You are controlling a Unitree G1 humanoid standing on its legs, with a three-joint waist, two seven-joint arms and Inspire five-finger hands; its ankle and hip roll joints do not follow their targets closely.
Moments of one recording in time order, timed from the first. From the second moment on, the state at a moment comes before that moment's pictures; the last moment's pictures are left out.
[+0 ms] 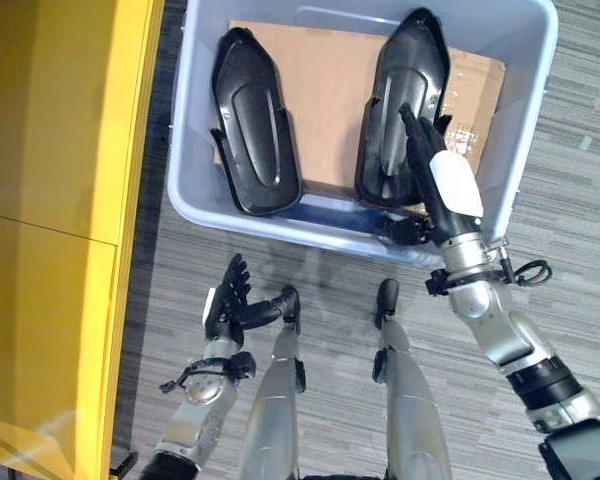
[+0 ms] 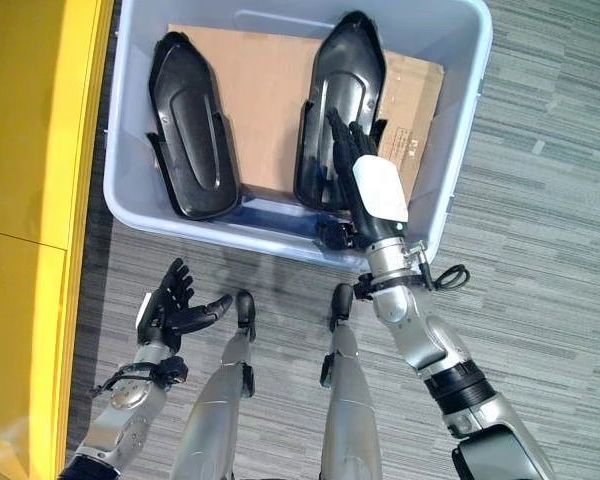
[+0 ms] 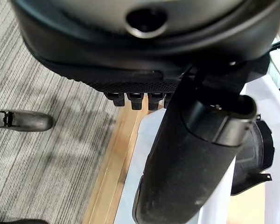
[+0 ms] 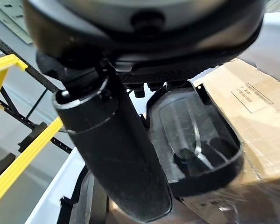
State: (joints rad) left arm -0.03 0.37 -0.25 0.16 -0.53 -0.16 0.28; right arm -0.53 -0.53 0.33 0.08 -0.42 -0.03 -0.37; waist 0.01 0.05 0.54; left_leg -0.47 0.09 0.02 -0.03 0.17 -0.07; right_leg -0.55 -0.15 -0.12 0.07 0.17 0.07
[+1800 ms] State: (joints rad) left arm -0.07 0.37 -0.29 0.21 -0.54 -0.20 0.29; right arm -0.90 -0.41 0.50 0.80 -0.47 0.05 -0.58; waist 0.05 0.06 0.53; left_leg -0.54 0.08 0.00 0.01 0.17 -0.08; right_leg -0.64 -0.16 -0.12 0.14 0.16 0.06
